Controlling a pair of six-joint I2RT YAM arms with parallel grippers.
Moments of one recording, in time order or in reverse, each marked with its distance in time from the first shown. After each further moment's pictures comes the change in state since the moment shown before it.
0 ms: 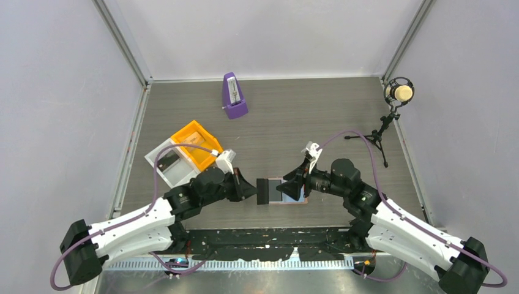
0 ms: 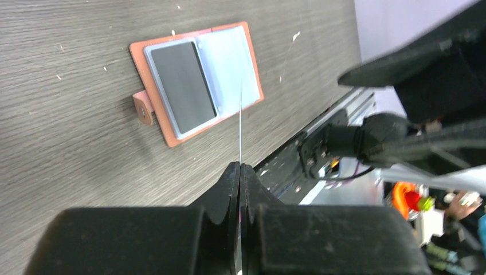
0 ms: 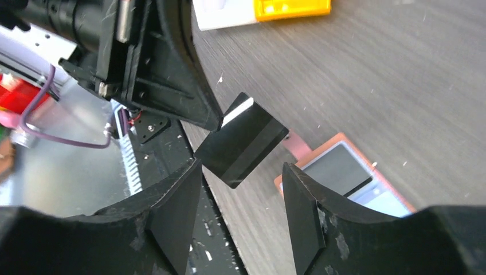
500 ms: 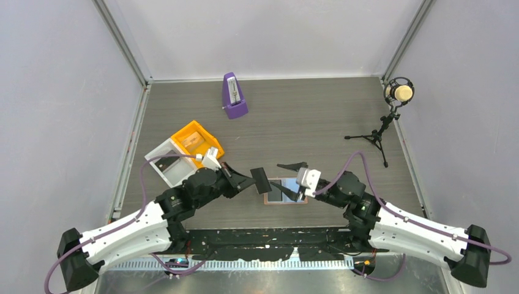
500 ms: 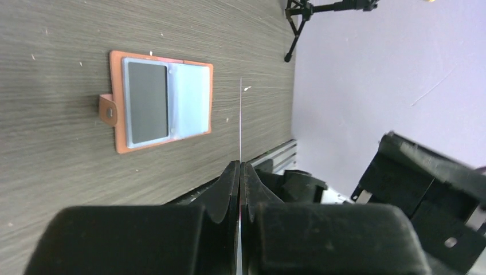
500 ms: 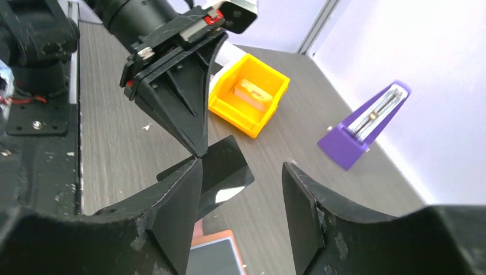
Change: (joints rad) left arm 0.000 -0.092 0.032 -0.047 -0.164 -0.367; right arm 0.240 -0.076 -0.027 0.274 0.227 -0.672
